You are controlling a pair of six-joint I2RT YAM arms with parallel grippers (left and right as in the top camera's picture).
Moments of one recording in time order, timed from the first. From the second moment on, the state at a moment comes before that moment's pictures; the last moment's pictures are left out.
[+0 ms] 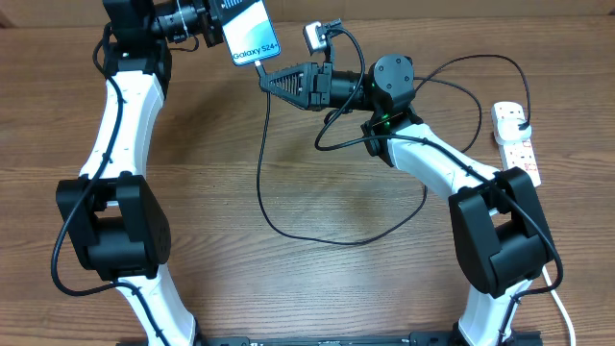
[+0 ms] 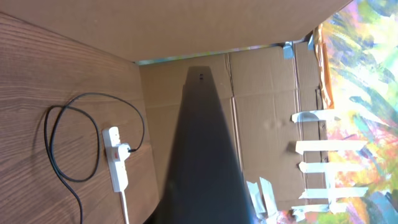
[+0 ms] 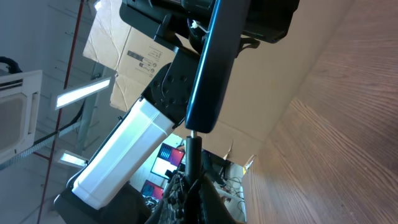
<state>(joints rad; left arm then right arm) 0.04 2.05 1.79 0.23 1.26 -1.38 0.43 1.98 1.33 0.98 -1.06 1.41</state>
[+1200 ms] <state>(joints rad) 0.04 2.05 1.79 0.23 1.26 -1.33 0.42 1.98 1.33 0.92 -1.06 1.38</state>
